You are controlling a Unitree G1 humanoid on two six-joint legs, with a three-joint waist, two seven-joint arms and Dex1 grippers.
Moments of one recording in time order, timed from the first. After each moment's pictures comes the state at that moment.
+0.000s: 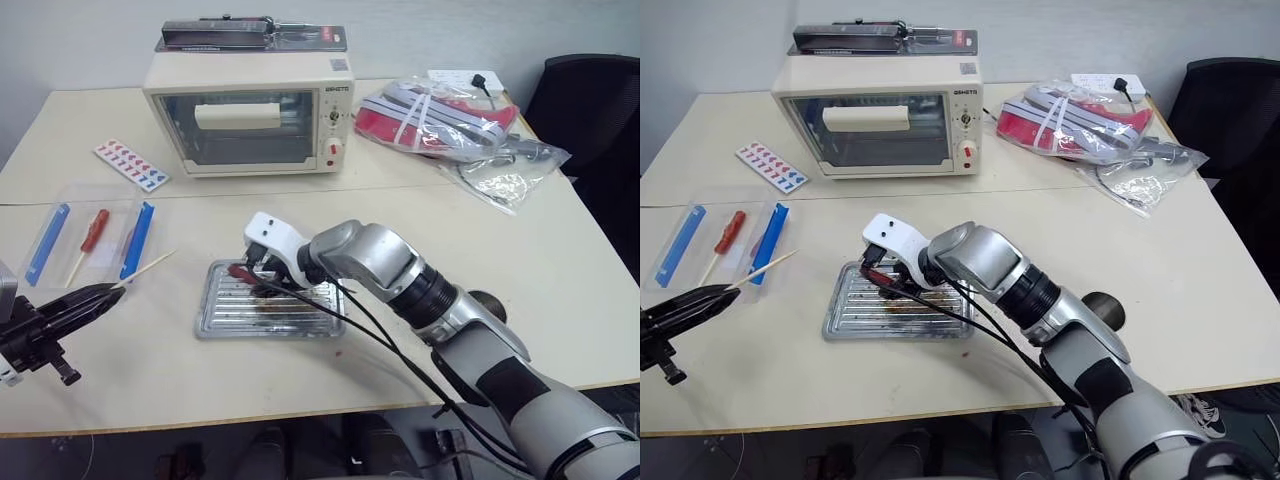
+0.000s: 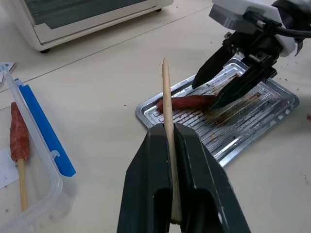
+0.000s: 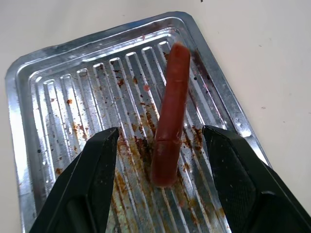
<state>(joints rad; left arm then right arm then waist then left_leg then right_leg) 0.34 0.84 0.95 -0.53 -0.80 0.72 -0.87 -1.11 -0.10 0.62 0.27 0.33 1.02 0.62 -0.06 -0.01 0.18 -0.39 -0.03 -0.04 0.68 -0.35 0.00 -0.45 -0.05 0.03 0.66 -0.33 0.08</state>
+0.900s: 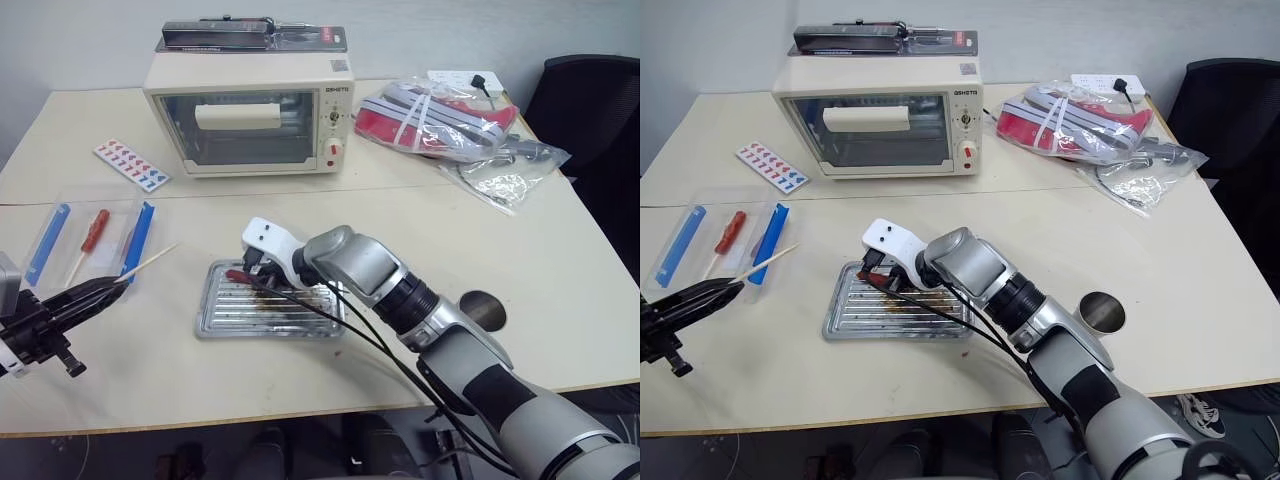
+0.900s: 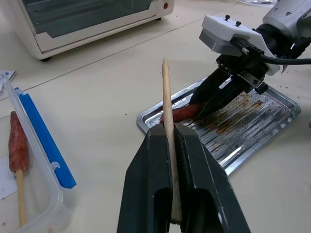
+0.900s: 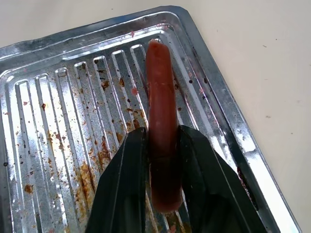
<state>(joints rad) 0.30 0.84 0.90 -0.50 -0.80 0.69 -0.86 -1.08 -0.05 0.58 0.36 0.17 0.93 0.71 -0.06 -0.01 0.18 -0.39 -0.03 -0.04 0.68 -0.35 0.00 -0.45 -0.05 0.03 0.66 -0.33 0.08</state>
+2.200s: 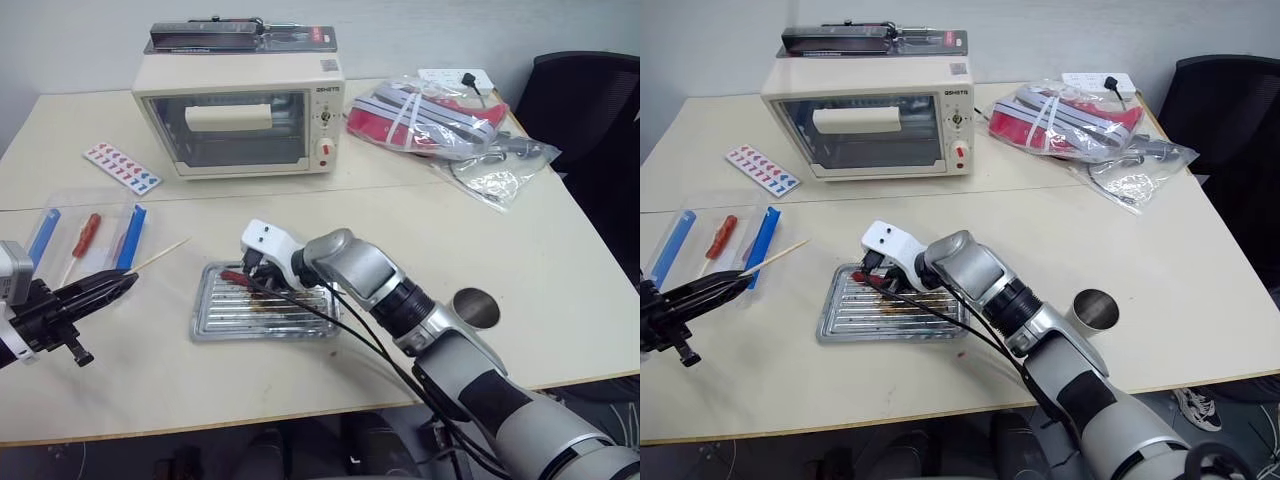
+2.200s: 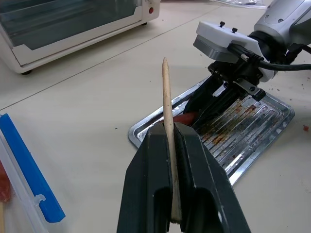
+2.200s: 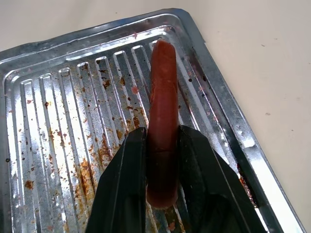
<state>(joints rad) 0.25 0.88 0.85 -0.46 -0.79 0.67 -0.87 -1.05 -0.01 0.54 0.40 0.11 0.85 0.76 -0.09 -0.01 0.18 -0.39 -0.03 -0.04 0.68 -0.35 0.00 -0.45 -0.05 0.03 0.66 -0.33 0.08</state>
